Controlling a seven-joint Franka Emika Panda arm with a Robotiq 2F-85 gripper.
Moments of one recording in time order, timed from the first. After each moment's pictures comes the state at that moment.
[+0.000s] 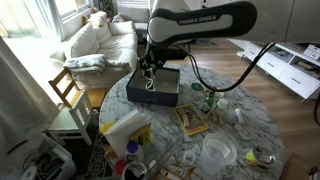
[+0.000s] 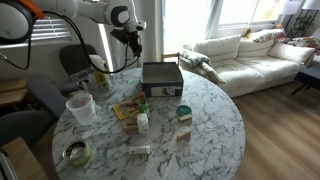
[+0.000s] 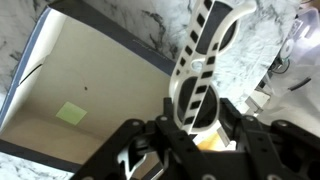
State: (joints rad) arm 0.13 0.72 -0.04 -1.11 0.08 2.10 0.32
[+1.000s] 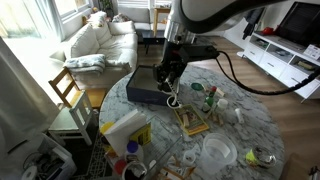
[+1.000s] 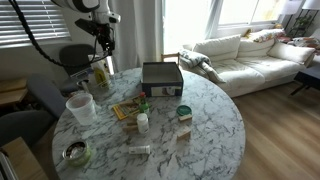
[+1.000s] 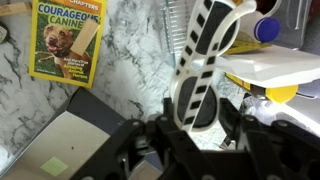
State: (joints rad) arm 0.13 0.23 0.06 -1.71 0.13 2.05 0.19
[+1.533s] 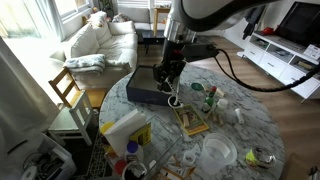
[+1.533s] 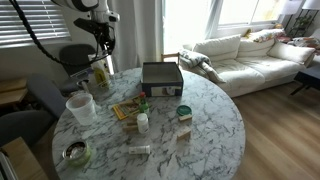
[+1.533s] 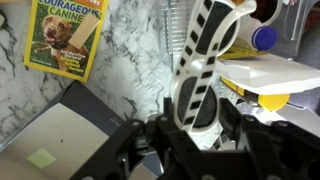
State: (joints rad) arm 0.13 0.23 0.07 -1.71 0.13 2.05 0.10
